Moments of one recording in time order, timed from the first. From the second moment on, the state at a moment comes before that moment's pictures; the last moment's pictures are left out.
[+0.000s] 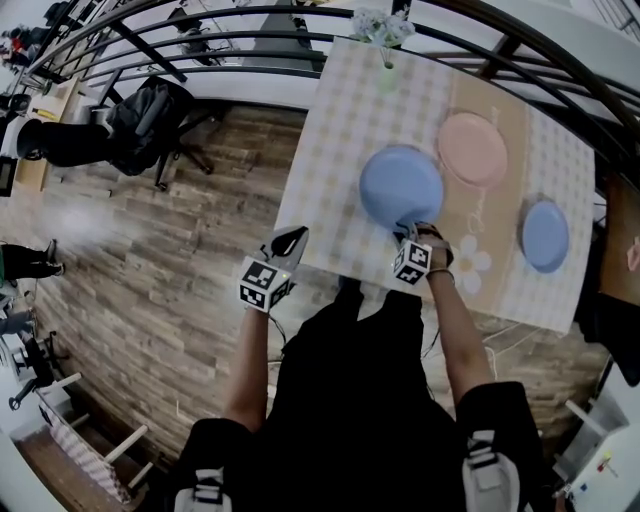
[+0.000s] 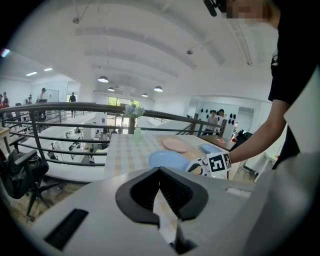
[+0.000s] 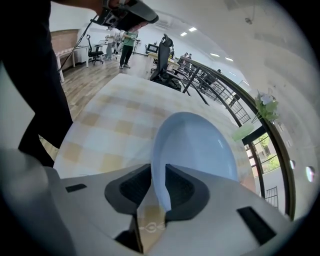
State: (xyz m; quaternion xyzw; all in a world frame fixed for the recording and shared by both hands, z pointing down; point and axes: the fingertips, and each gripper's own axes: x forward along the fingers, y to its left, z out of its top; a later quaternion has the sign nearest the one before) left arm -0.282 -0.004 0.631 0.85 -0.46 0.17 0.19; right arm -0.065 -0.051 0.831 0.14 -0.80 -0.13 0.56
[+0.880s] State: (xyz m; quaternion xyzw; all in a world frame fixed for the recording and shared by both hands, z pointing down) left arm -0.284 -0.003 0.630 0.85 -0.46 0.17 0.19; right arm -0.078 -0.055 0.825 0.14 -0.79 -0.20 0.56
